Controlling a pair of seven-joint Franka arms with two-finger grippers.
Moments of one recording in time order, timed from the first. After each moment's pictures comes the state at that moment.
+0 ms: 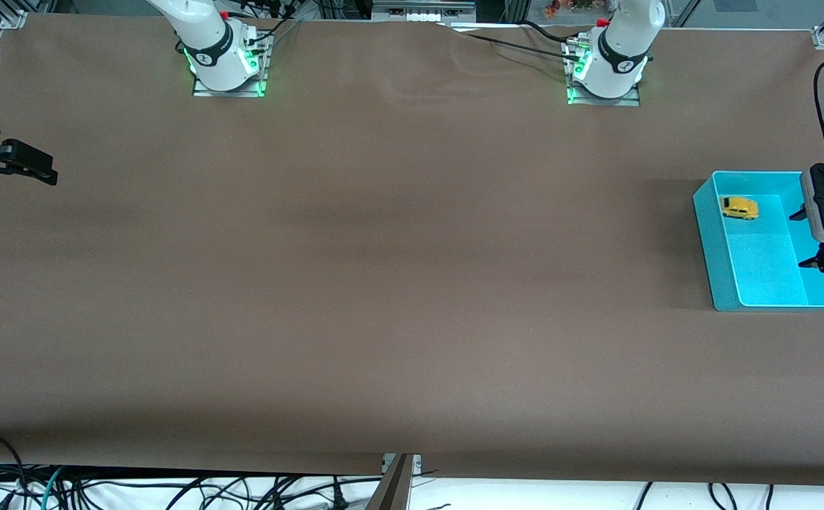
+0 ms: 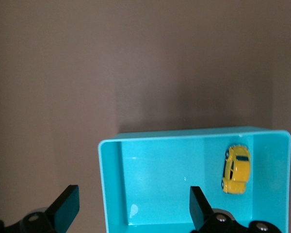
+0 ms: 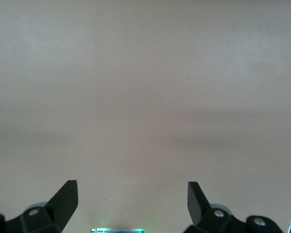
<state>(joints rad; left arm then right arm) 0.31 0.14 -0.01 -1.88 0.00 2.08 1.87 0.02 0.15 -0.05 -1.38 -0.07 1.43 -0.07</state>
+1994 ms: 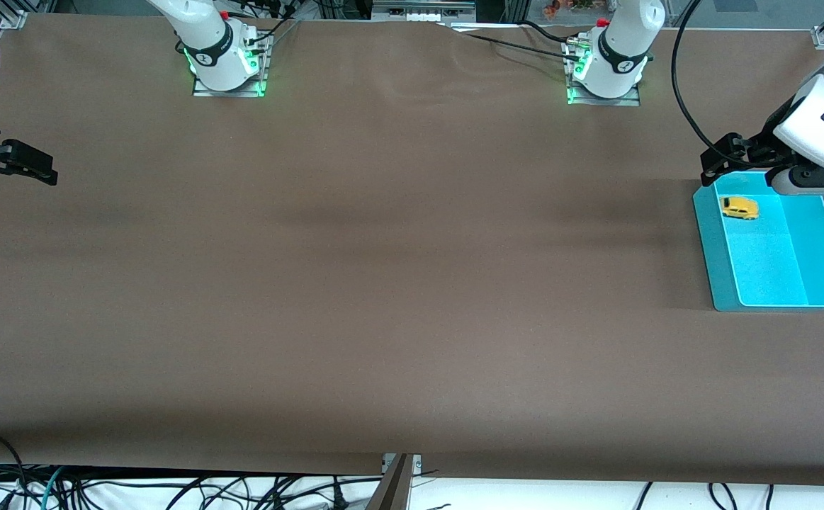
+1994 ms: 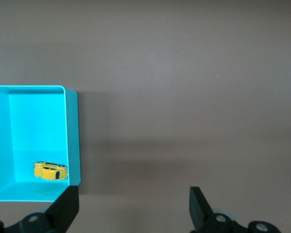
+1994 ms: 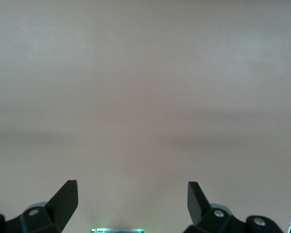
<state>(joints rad) 0.00 -0.01 -0.08 -1.62 0.03 1.60 -0.11 0.02 0.15 -0.05 -1.38 -0.07 1.43 -0.07</state>
